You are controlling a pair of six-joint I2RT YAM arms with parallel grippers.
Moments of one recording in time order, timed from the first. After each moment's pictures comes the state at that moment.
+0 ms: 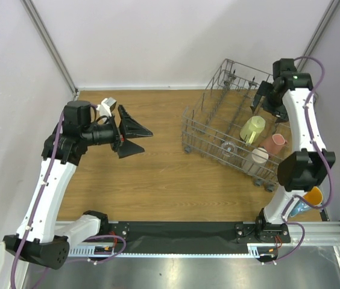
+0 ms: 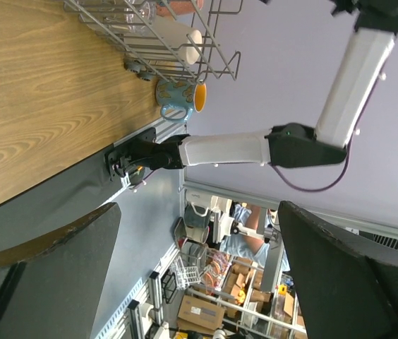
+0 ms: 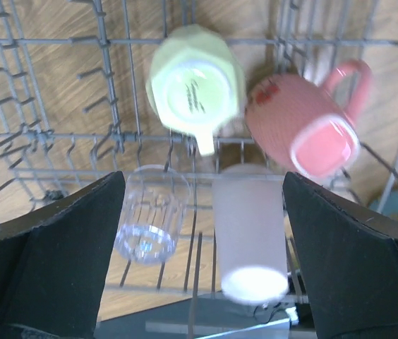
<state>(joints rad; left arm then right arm) -0.21 1.05 1.31 -0.85 0.87 -0.96 -0.02 1.81 1.98 -1.26 0.14 0.43</state>
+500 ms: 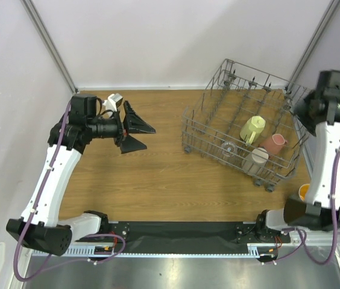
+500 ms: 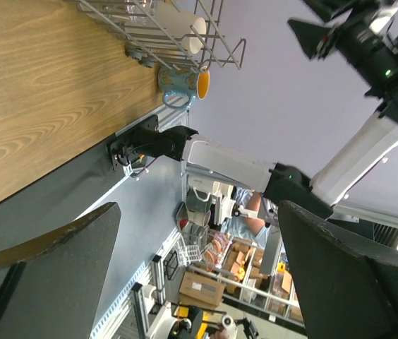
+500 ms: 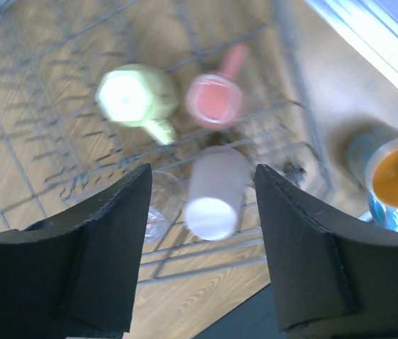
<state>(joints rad) -0.21 1.16 1.37 -0.90 0.93 -0.89 -0.20 1.41 1.90 -1.33 0.26 0.62</state>
